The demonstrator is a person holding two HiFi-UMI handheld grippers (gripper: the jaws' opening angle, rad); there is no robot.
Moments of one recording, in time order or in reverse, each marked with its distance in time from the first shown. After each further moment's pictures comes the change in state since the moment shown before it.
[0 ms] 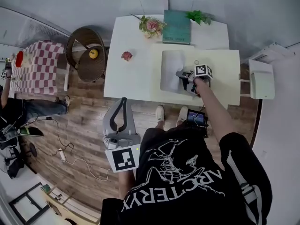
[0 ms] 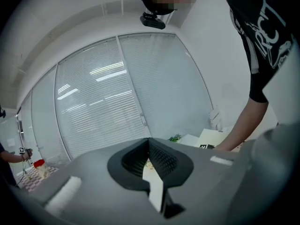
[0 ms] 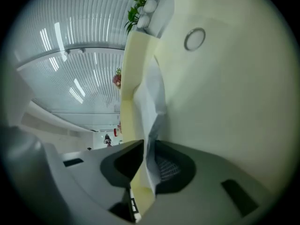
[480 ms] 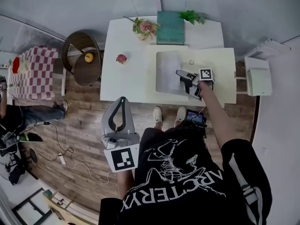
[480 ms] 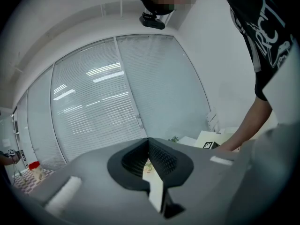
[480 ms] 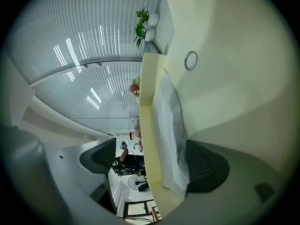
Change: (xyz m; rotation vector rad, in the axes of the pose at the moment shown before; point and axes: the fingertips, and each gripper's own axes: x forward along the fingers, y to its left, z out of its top) left arm 0.013 -0.010 0.009 0.006 -0.036 -0.035; right arm -0.041 0.020 -0.002 0.011 -0.048 0.183
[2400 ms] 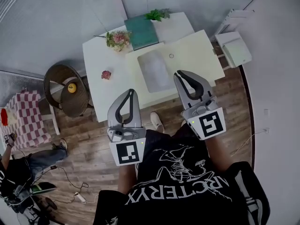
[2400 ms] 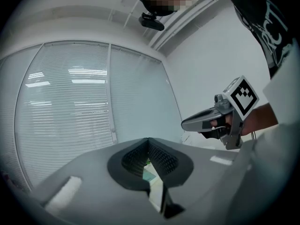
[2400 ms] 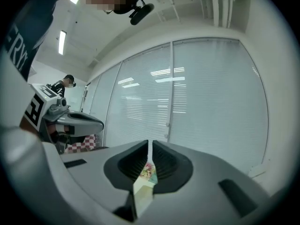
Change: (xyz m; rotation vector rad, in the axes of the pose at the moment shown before) left arm 0.022 -0.010 0.016 -0.041 -0.244 -0.377; right arm -0.088 0.360 -0.143 -1.557 -0.758 -0.587
